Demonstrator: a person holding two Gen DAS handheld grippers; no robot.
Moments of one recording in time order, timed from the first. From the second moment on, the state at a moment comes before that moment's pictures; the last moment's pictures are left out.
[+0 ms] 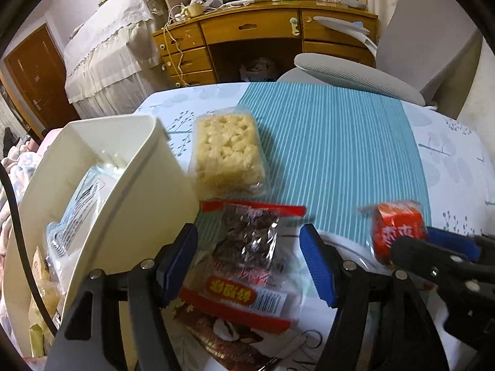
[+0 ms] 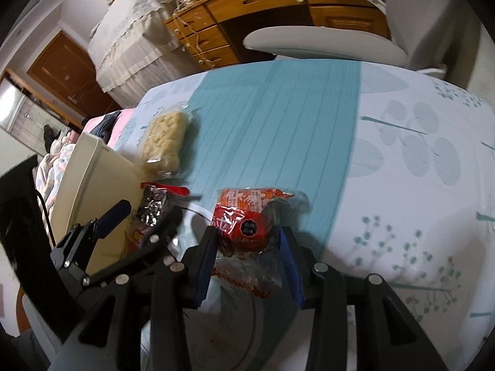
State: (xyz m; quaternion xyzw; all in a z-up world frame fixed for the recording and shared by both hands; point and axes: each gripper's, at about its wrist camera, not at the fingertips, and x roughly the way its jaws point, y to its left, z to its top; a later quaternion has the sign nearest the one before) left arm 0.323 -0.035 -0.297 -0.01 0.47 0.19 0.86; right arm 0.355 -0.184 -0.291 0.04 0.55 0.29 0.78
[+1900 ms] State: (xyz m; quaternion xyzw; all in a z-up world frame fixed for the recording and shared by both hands) left arm 0.105 0.011 -0.141 -0.08 0.49 -0.02 0.87; right arm 0.120 -0.187 -0.211 0.08 0.58 0.16 0.79
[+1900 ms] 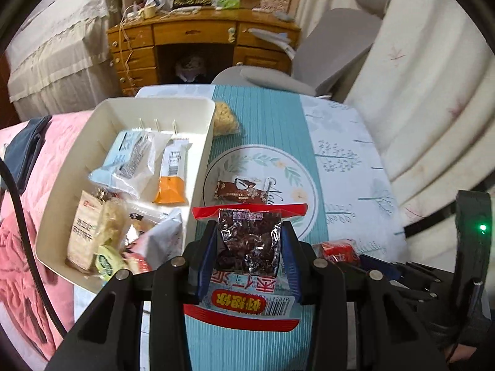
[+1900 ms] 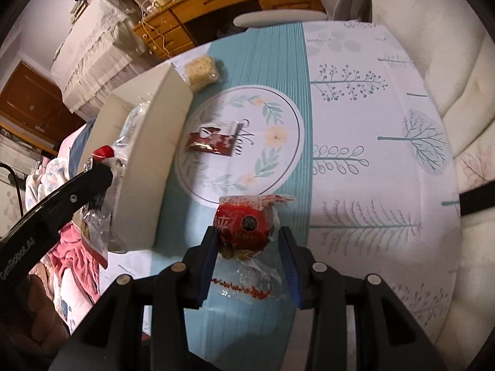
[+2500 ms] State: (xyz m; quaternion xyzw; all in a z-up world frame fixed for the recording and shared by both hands) left arm 0.078 0.104 -0.089 -0.05 0.45 -0.09 0.89; right arm 0.086 -0.092 -0.152 0.09 0.51 0.16 0.84
